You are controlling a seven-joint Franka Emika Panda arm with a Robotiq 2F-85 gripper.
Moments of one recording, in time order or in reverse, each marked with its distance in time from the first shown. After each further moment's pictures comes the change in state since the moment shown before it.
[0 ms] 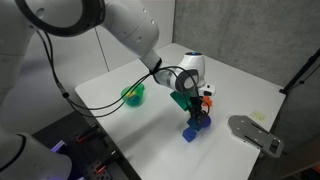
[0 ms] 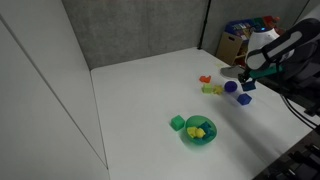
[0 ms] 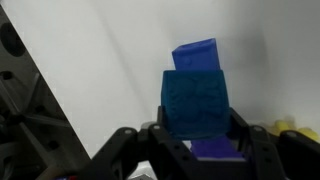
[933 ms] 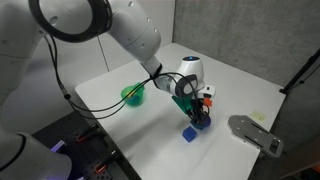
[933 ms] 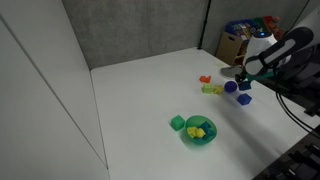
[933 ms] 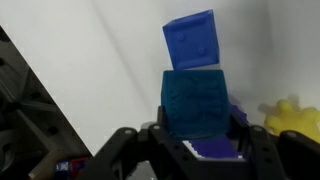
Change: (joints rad) arm 0.003 0.056 -0.009 0.011 0.003 0.143 0.040
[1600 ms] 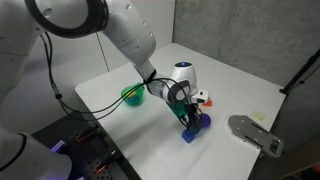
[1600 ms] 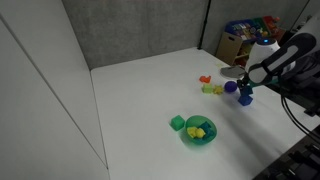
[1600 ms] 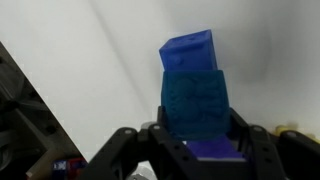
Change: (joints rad) arm 0.048 -0.015 -0.038 -0.122 0.000 0.111 0.000
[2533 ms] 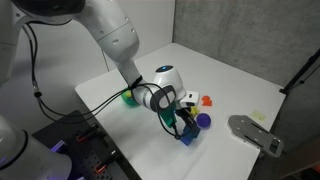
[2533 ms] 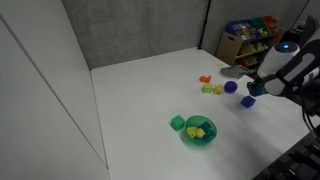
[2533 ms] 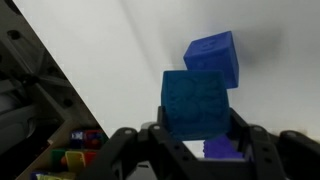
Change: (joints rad) arm 0.242 -0.069 -0.248 -0.291 0.016 0.287 -0.001
